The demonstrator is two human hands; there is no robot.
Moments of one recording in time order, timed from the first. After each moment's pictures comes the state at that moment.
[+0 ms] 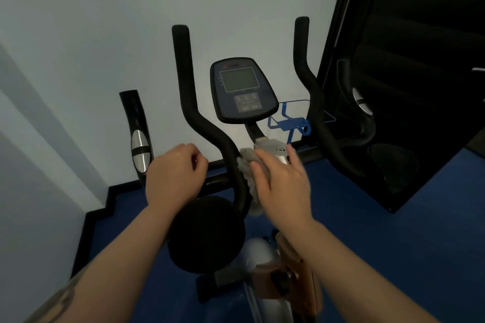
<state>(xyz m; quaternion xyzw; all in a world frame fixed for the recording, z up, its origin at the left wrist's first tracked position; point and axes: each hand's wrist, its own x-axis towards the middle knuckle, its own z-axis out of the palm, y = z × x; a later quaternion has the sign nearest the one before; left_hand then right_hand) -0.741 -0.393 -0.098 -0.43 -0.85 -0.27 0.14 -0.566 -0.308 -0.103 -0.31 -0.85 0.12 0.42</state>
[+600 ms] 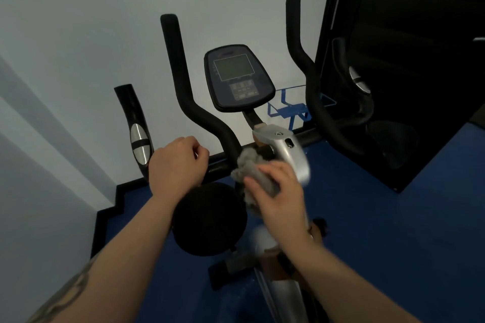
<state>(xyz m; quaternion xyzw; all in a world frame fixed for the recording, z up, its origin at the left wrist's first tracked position) -0.741 -0.389 -0.099 -0.44 -0.86 -0.23 0.14 -0.550 -0.345 -0.131 -0.30 -0.70 0.47 0.45</state>
